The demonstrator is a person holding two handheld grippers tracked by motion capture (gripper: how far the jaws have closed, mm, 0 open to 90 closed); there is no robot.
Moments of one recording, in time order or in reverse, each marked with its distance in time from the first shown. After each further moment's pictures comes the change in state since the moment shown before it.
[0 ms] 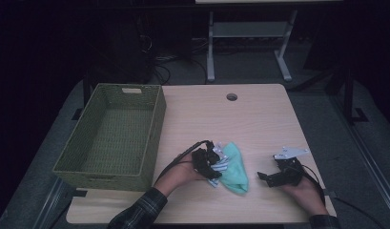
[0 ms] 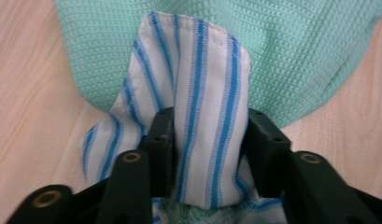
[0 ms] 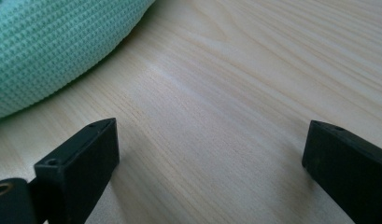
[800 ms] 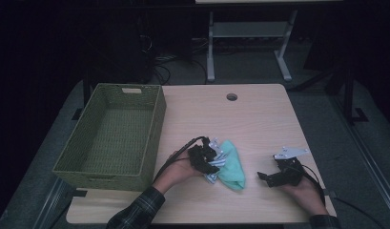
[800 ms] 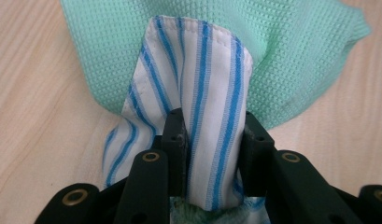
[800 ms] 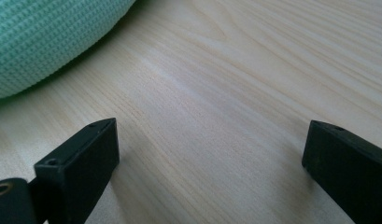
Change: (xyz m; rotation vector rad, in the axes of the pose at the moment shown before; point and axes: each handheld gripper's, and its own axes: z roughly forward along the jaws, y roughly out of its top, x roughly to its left) left arm 0.003 0.001 -0.017 -0.025 0.013 -0.045; right arm 0.000 0.000 0.000 0.001 0.000 0.002
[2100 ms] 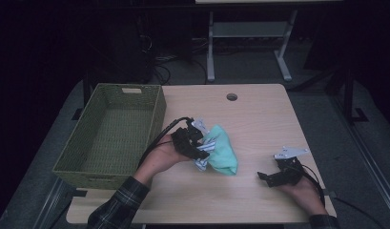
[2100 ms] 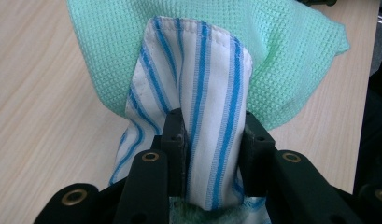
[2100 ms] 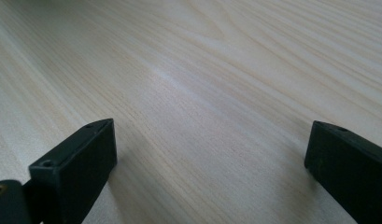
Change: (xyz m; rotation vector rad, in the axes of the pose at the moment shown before) left arm 0.010 0.011 -0.091 -0.042 0.027 -0.049; right arm 0.000 0.000 0.000 0.005 -0.005 0.013
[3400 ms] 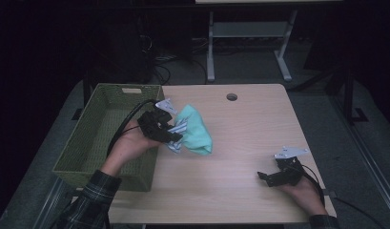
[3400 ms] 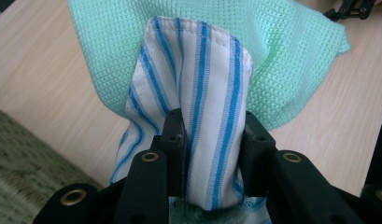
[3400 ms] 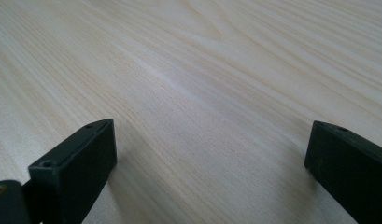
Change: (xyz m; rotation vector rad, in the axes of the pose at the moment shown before) left arm 0.029 -0.026 -0.083 -0.045 0.144 -0.086; right arm 0.000 0.000 0.000 -0.001 -0.009 0.008
